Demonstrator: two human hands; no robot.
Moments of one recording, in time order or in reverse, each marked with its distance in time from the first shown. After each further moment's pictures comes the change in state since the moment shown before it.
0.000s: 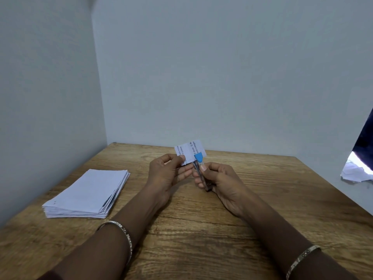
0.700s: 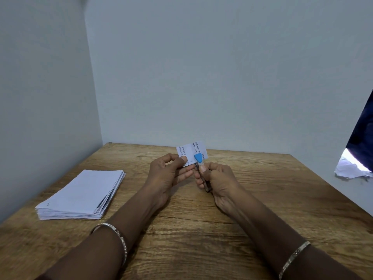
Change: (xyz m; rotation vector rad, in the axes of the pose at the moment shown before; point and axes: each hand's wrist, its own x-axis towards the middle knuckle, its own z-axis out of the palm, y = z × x) left_hand -0.005 -0.003 0.004 0.018 -0.078 -0.040; right_hand 0.001 0.002 0.010 -0.015 0.227 0.028
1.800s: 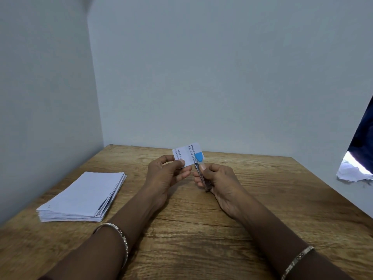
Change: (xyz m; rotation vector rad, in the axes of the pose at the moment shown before) left_hand 0.006 0.001 -0.006 0.010 0.076 0.037; right_hand 0.006 0.000 -0.007 0.044 -0.071 -0.004
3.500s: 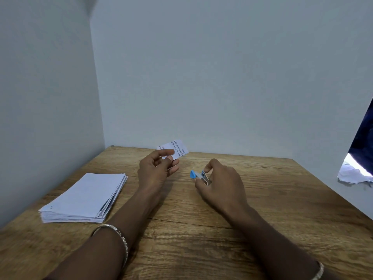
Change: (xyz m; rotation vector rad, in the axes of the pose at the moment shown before) left_hand 0.002 0.008 -0.012 0.188 0.117 0.257; right_hand -0.021 -0.006 0.004 -1.258 0.299 -0.523
